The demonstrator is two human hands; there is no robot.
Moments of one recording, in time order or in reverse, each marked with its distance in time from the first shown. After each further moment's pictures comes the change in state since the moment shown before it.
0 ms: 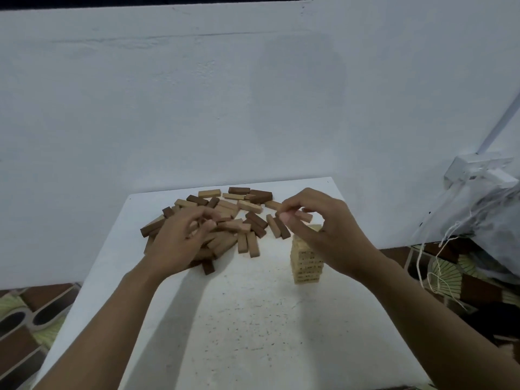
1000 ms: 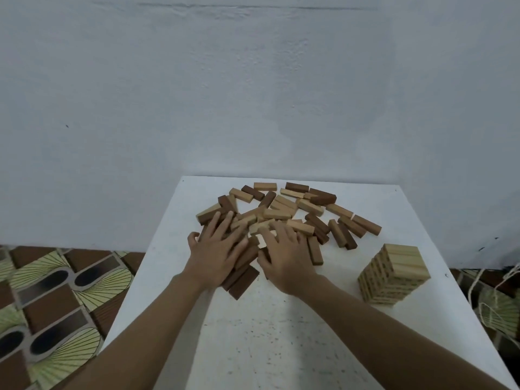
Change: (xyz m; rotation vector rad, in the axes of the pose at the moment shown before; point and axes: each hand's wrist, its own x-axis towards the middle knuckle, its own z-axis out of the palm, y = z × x) left_hand -0.020 -0.147 0.000 0.545 -0.171 -0.211; right_hand 0.032 0.054 0.245 -0.507 -0.291 0.064
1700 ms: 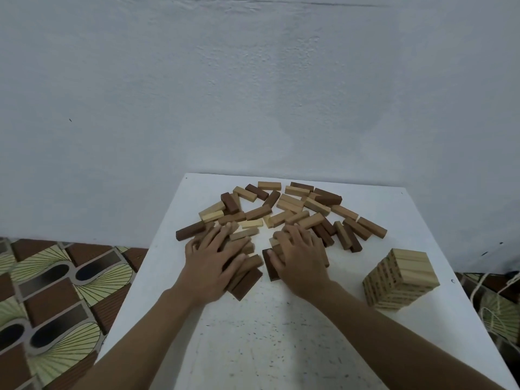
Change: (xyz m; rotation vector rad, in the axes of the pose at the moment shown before) left_hand -0.027 -0.020 0.008 0.039 0.068 0.162; right_hand -0.006 0.012 -0.002 -0.053 0.008 0.088
